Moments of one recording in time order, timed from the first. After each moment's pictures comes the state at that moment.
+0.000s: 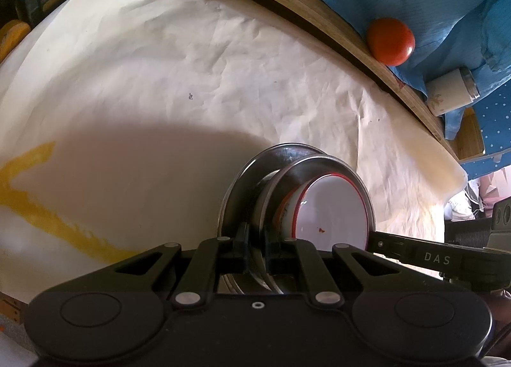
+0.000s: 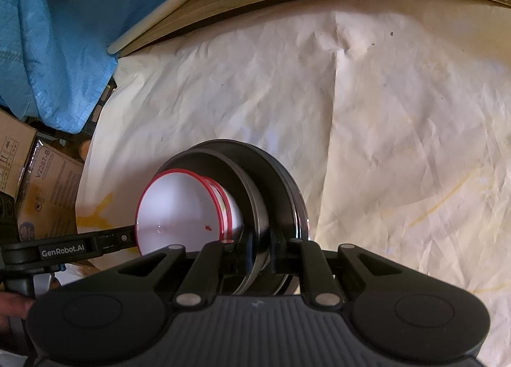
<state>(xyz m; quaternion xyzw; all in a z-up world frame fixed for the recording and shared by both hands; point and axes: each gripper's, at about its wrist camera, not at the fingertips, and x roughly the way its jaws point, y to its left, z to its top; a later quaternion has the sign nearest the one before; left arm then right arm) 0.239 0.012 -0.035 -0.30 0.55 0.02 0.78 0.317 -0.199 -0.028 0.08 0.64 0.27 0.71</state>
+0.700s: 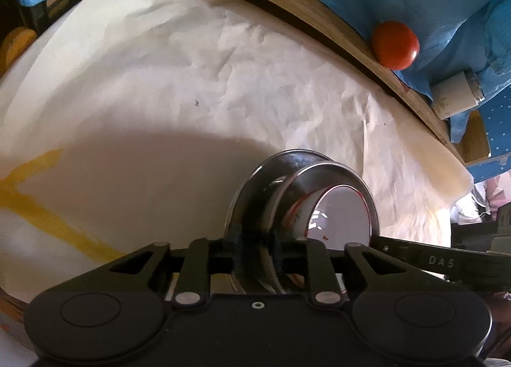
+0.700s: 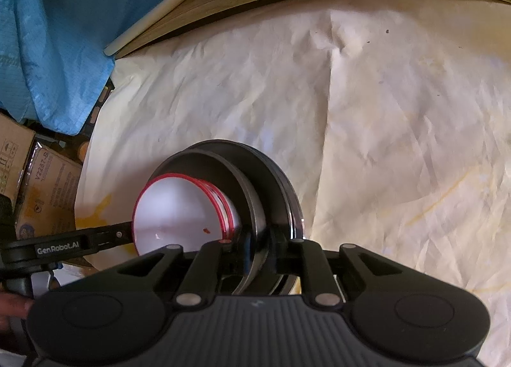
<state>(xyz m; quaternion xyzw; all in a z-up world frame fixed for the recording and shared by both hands) 0.239 0.013 -0.034 -0.29 0.54 0.03 0.79 0.318 -0.203 -0.031 0.09 0.65 0.27 0.71</state>
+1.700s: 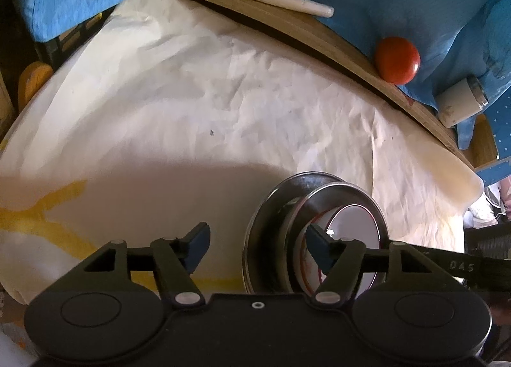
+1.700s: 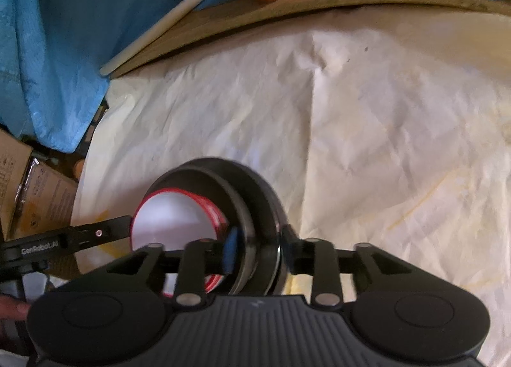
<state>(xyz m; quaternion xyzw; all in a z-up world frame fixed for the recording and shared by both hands) 0.238 0.021 -0.020 -0.26 0.53 0.05 0.81 0.312 -0.215 -0.015 0.10 0.62 0.24 0.74</state>
